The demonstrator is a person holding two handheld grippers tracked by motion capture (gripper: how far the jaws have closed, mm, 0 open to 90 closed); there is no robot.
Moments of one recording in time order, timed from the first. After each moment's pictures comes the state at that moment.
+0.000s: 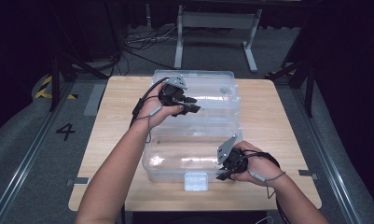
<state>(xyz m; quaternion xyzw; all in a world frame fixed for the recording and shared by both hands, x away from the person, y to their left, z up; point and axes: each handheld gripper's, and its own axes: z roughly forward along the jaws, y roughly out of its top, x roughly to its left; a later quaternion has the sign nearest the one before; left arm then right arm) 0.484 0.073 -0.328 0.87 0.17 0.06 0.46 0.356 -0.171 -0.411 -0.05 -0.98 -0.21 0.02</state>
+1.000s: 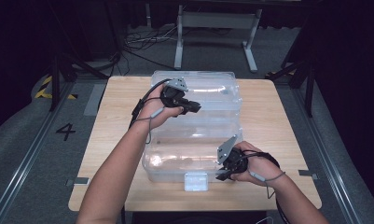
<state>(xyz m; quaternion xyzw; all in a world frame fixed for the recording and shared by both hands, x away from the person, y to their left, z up) 0.472 0.070 -0.325 0.88 0.16 0.06 0.45 0.357 -0.171 -0.412 -0.05 -0.98 -0.21 0.02</state>
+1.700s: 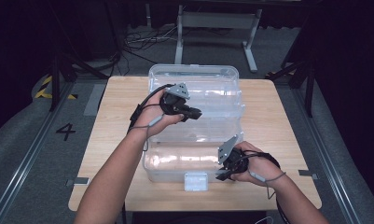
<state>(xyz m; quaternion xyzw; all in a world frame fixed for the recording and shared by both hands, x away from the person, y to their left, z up) 0.443 0.068 -0.315 0.88 0.14 0.06 0.44 0.356 -0.172 -0.412 -0.06 -0.97 -0.21 0.02</state>
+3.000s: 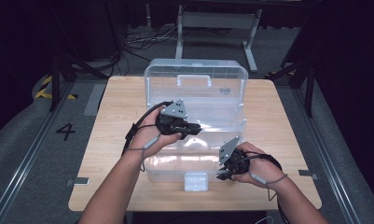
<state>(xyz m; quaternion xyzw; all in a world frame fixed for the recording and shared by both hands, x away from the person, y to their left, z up) 0.389 0.073 -0.326 0.88 0.13 0.07 0.46 0.351 -0.174 -0.409 -0.06 -0.97 -0.21 0.00</state>
